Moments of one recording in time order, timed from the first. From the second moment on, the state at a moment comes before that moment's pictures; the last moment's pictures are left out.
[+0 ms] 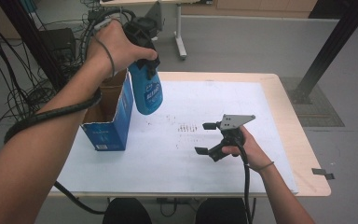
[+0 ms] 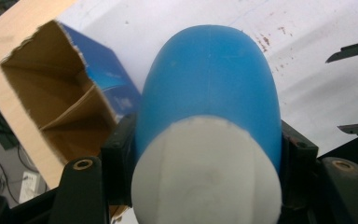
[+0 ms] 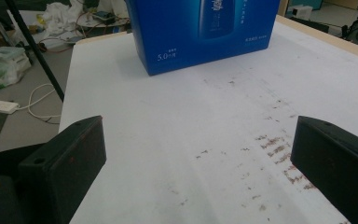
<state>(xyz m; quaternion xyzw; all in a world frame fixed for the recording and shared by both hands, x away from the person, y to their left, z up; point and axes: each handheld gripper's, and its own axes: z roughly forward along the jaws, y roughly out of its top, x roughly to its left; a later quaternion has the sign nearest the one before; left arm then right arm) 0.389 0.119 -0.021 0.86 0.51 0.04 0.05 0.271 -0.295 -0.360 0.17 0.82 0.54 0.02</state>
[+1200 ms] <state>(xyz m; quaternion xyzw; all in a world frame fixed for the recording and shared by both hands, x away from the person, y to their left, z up) 0.423 0.222 -0.018 0.74 0.67 0.04 -0.01 0.266 -0.301 -0.358 0.19 0.82 0.54 0.03</state>
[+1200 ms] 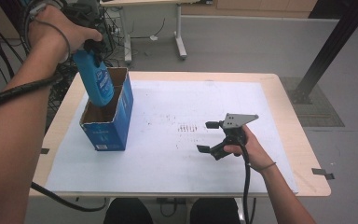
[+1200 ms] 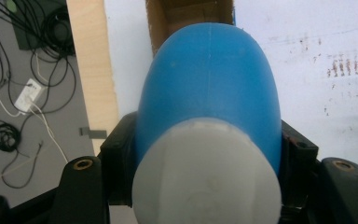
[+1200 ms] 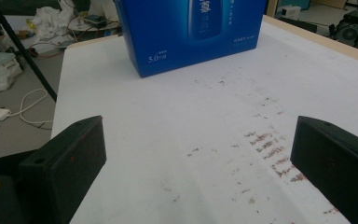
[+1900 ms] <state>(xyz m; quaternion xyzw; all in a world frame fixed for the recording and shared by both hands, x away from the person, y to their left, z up) 0.430 0.225 -0.070 0.72 0.69 0.02 -0.03 0.265 -0.303 -0.357 0.20 0.82 0.54 0.04</state>
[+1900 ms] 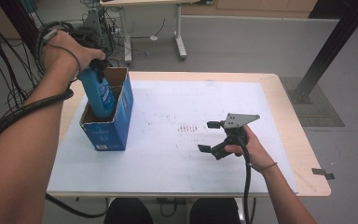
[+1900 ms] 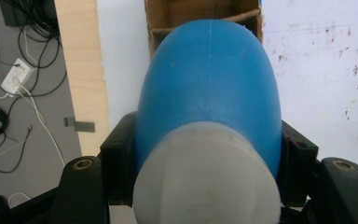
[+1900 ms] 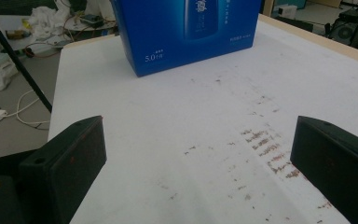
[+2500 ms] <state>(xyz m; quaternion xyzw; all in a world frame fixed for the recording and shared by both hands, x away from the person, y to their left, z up) 0.433 0.217 -0.103 0.73 0.69 0.01 -0.05 0.264 -0.303 -0.356 0.19 0.82 0.54 0.04</state>
